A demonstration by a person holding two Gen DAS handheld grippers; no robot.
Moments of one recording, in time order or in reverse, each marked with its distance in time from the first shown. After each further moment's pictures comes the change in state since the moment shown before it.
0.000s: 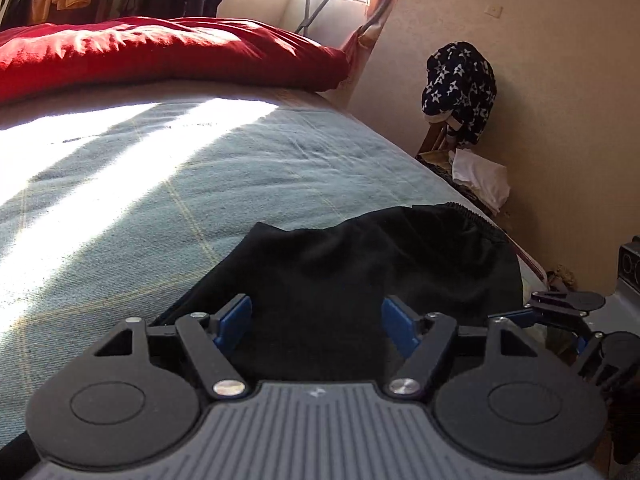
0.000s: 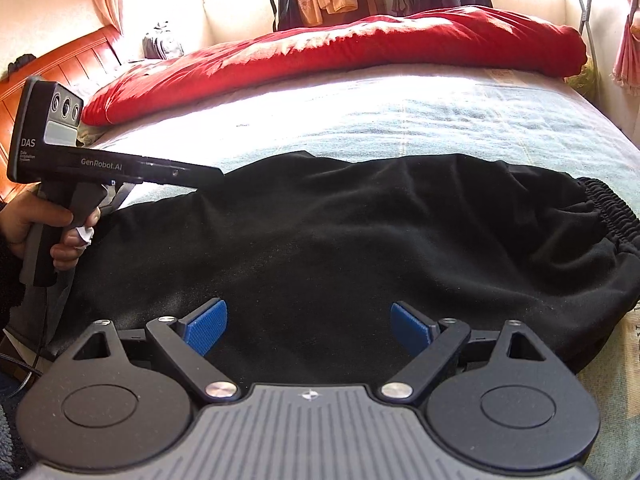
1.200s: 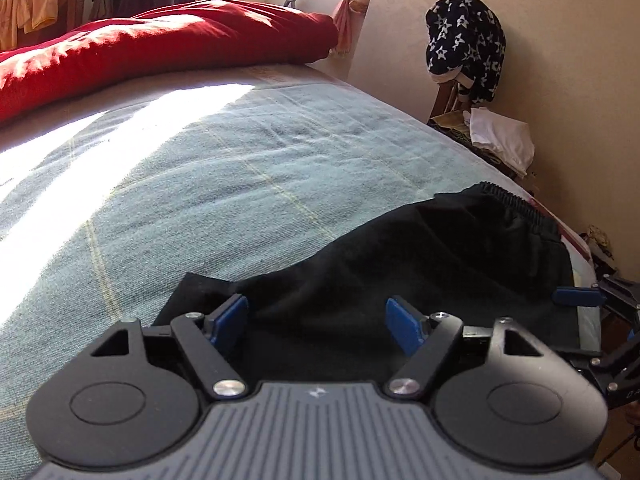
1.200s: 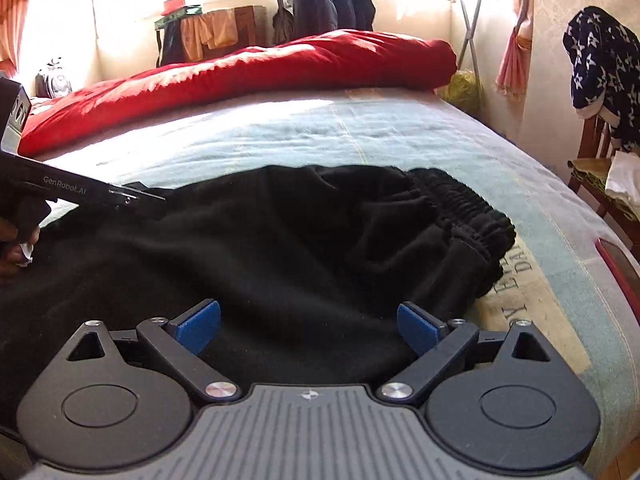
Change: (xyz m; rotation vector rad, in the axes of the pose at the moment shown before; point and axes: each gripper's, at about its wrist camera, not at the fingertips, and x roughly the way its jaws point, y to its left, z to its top) left arm 0.100 -0.033 0.039 0.092 0.077 0.111; right arm -0.007 -0.076 -0.030 0.152 -0.109 -0.331
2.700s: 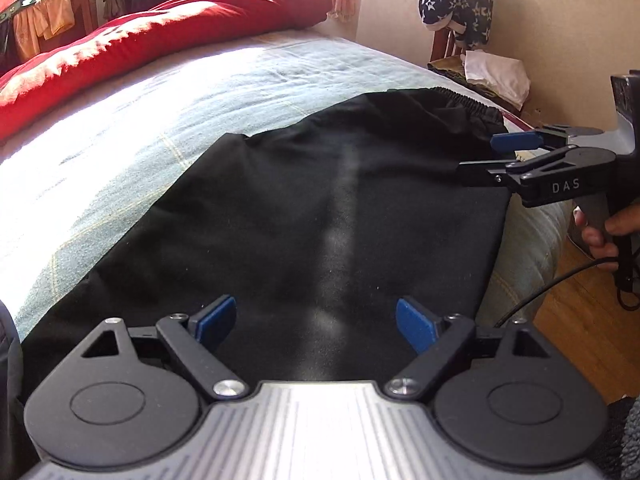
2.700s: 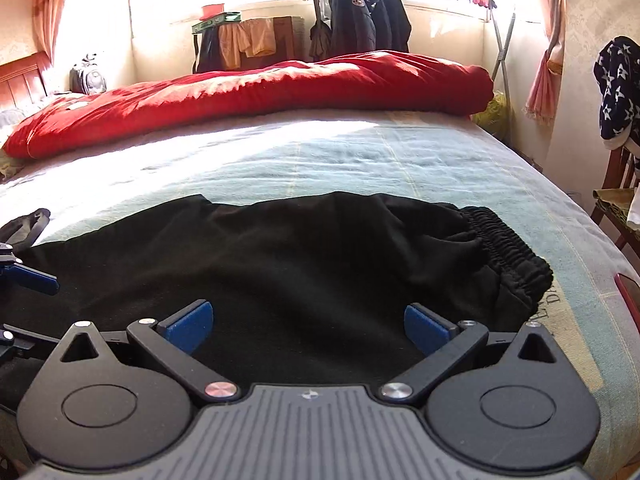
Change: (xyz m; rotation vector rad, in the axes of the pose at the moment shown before) left arm -0.139 -0.036 -0.111 0.097 0.114 0.083; right arm -0.019 0.066 0.012 -0.123 -0.035 0.077
